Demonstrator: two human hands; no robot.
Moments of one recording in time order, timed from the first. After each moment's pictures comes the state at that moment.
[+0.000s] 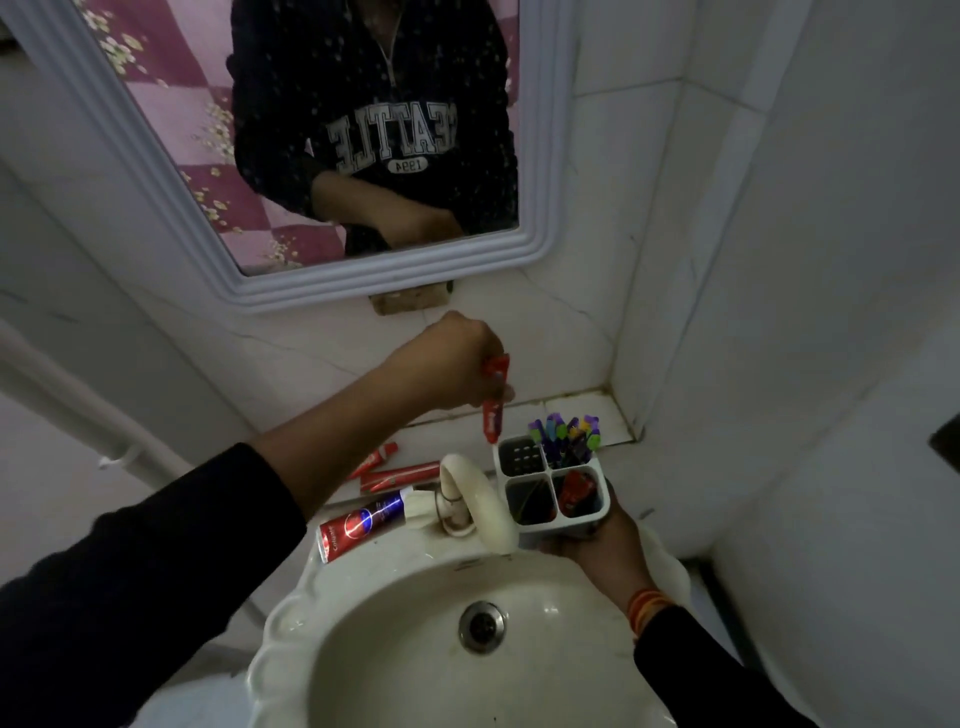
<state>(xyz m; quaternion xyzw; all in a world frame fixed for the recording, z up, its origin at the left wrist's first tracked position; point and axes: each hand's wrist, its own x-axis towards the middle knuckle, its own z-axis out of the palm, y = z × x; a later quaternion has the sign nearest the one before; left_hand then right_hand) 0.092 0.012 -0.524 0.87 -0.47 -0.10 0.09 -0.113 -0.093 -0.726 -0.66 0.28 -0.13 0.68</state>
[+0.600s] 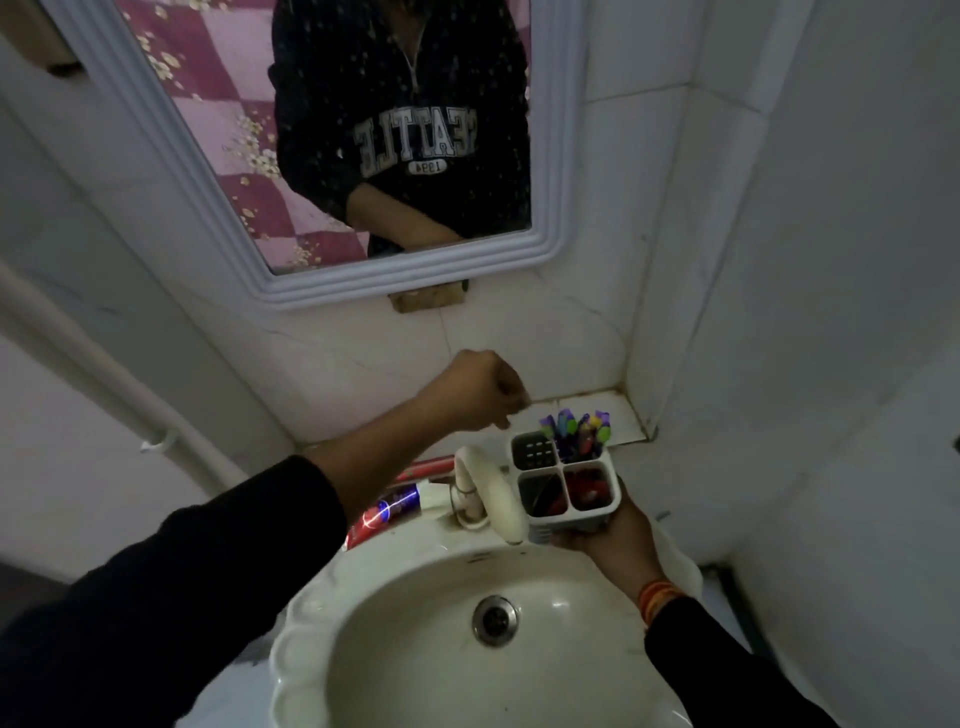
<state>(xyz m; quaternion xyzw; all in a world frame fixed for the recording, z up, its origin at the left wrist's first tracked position) 0.076 0.016 -0.559 0.88 -0.39 -0.20 0.21 -0.111 -0.096 -0.732 -0.65 0.27 -0.14 0.70</state>
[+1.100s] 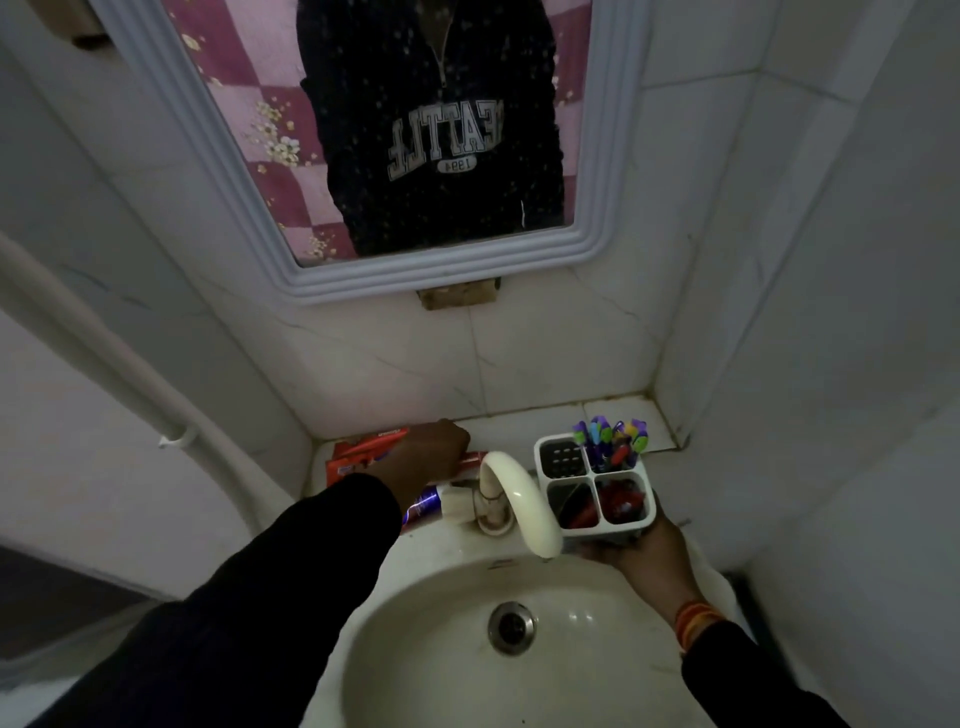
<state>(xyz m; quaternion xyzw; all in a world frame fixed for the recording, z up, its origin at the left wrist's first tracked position) 0.141 0.077 -0.687 0.91 -0.36 -0.18 -0.08 -0.106 -0.098 -0.748 -0.59 0.28 -0.14 0.74</state>
